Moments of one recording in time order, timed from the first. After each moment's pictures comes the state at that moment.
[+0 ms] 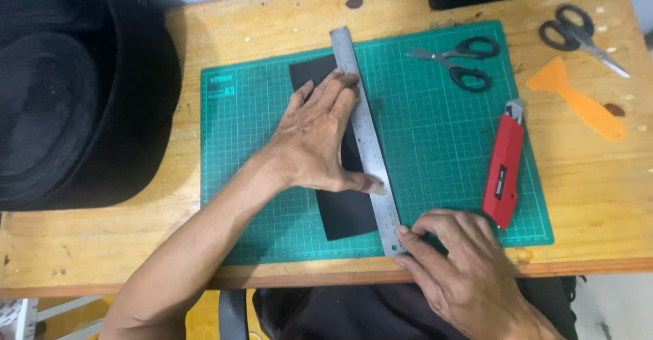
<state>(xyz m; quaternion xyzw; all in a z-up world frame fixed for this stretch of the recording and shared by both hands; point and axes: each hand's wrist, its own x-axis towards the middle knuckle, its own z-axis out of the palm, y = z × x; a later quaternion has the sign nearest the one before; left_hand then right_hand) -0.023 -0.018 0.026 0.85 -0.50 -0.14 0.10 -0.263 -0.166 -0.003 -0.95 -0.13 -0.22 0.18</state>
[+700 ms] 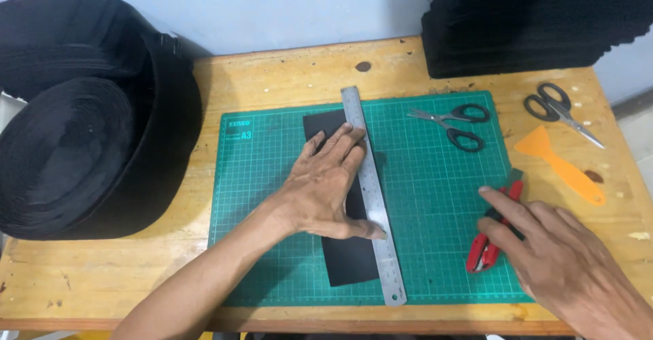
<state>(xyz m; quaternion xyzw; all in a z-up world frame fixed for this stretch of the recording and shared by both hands) -0.025 -0.016 0.026 0.84 -0.52 -0.13 0.09 -0.248 -0.298 -0.006 -0.98 -0.16 -0.10 -0.07</state>
